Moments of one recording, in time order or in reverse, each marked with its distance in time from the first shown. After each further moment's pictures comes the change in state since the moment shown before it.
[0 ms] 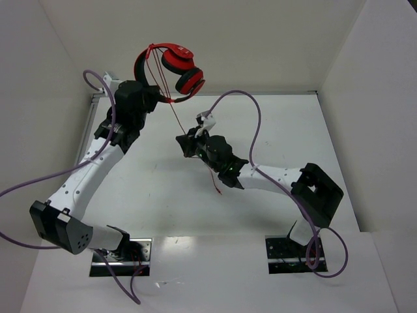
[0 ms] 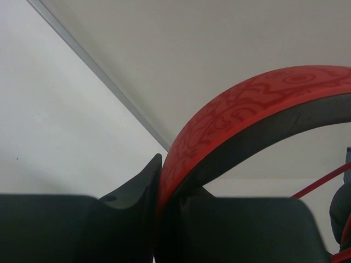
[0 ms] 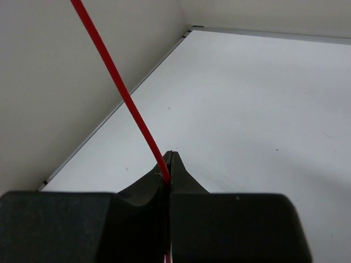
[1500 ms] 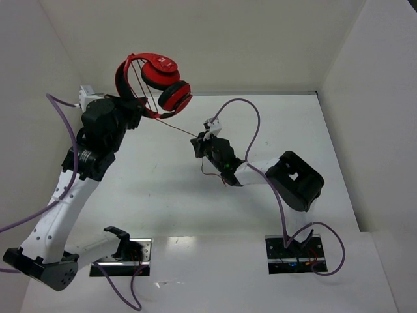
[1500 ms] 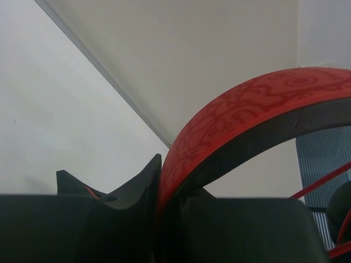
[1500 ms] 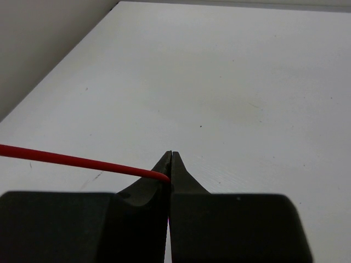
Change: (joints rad) left arm 0.009 -0.303 -0.077 -0.166 0.122 -0.049; right arm -0.137 0.208 -0.111 0.225 0.015 -0.086
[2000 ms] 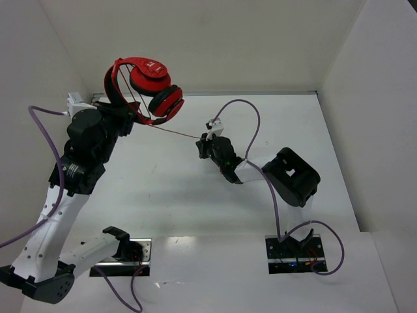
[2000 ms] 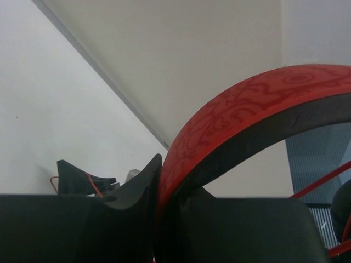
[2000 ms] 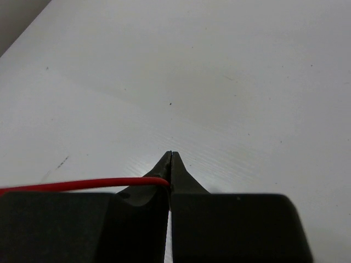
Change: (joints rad) left arm 0.003 -0.092 -0.017 -0.059 0.003 -0.001; right arm -0.043 0.048 0.016 -0.057 -0.008 0.003
